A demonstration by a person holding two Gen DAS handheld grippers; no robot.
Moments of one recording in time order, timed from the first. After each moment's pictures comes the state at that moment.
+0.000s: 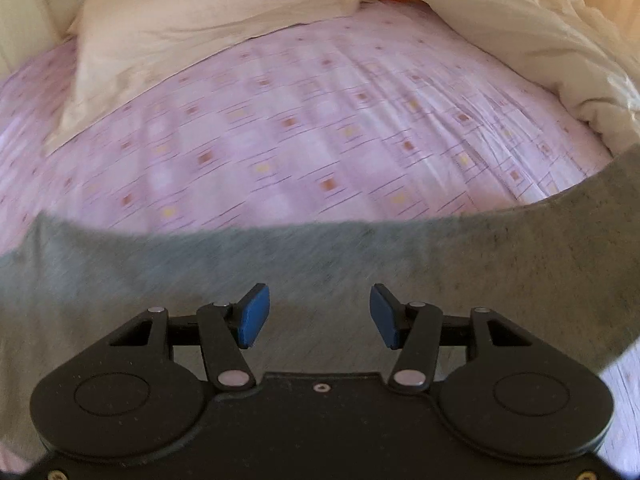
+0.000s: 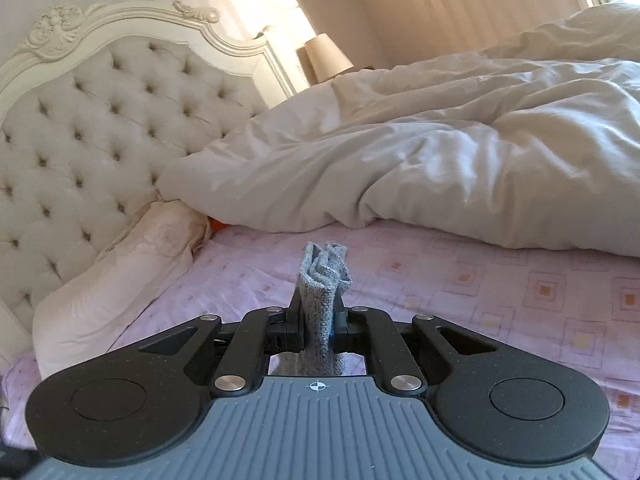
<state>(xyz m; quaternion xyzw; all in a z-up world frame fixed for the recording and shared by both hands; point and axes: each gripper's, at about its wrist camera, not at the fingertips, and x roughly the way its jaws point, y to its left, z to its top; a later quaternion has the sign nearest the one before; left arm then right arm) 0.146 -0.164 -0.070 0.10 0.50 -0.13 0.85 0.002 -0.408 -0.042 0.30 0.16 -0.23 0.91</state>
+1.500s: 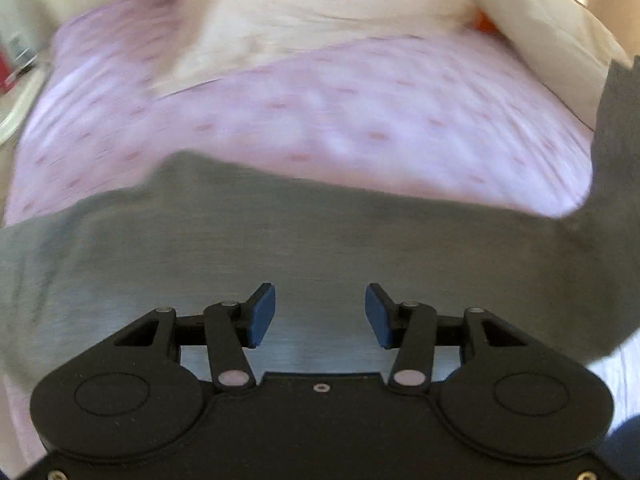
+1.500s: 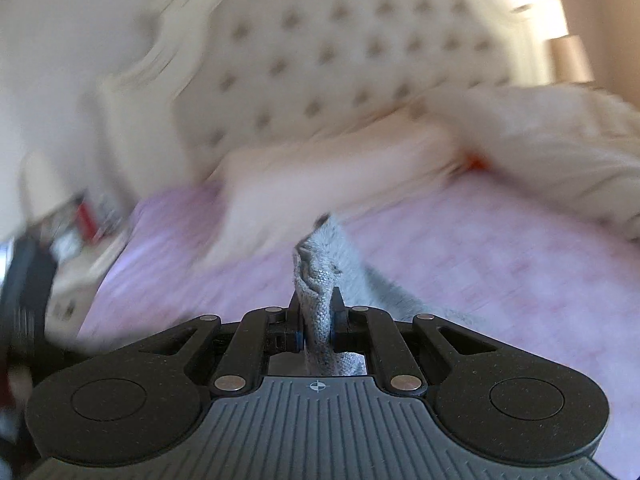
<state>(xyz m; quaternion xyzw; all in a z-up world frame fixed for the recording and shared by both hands) 0.138 -0.002 -0.049 0.03 0.51 -0.08 0.86 0.058 -0.137 0.012 0.11 0.25 0.06 0.96</state>
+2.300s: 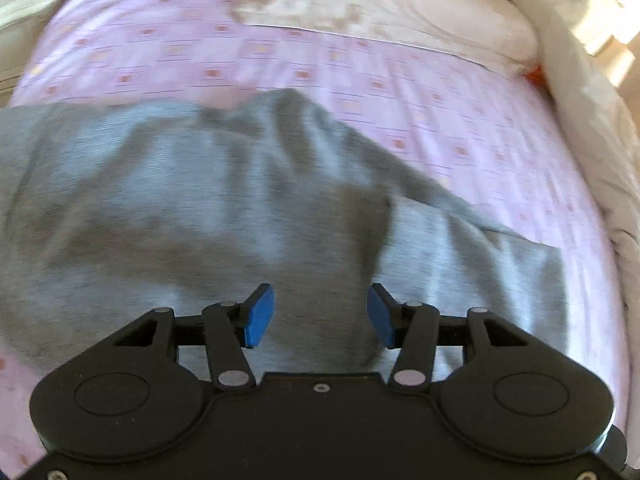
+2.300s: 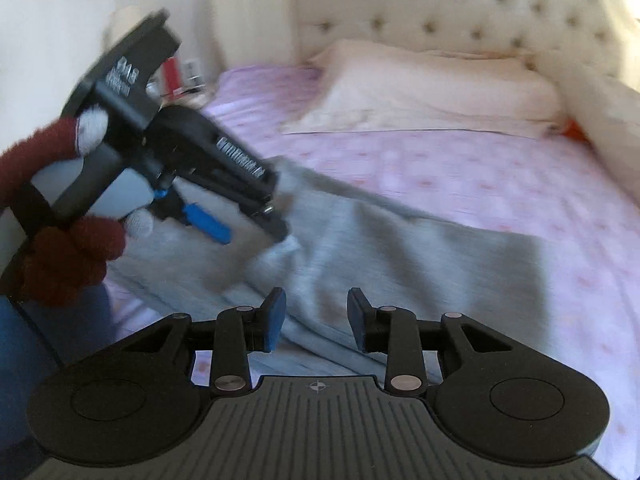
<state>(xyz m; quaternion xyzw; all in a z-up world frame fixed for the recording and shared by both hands) 0.151 0.088 -0.077 -0.13 0.54 -0.09 0.83 -0.007 -0.097 -0.016 -0.01 0.34 0.16 0.93</state>
